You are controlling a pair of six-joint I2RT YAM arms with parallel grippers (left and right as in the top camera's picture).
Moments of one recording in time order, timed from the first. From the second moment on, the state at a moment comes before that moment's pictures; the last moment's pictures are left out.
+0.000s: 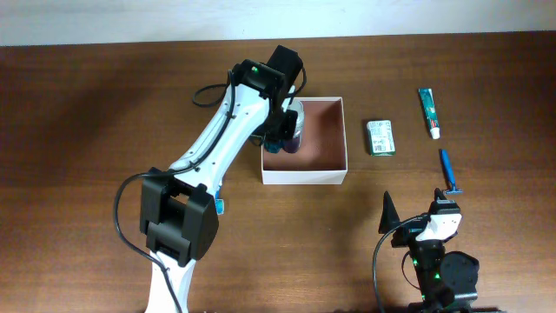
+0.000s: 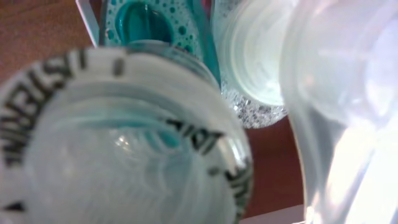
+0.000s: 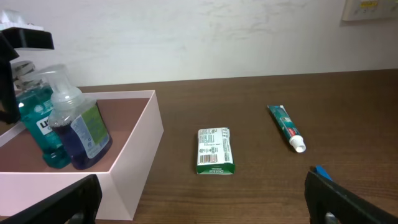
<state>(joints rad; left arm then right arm) -0.51 2.19 2.07 -1.29 0.03 -0.24 0.05 0.01 0.05 -0.15 -0.01 0.08</state>
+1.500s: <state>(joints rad) -0.50 2.19 2.07 -1.20 -0.03 -0.24 0.05 0.01 0.05 -0.15 -0.01 0.08</state>
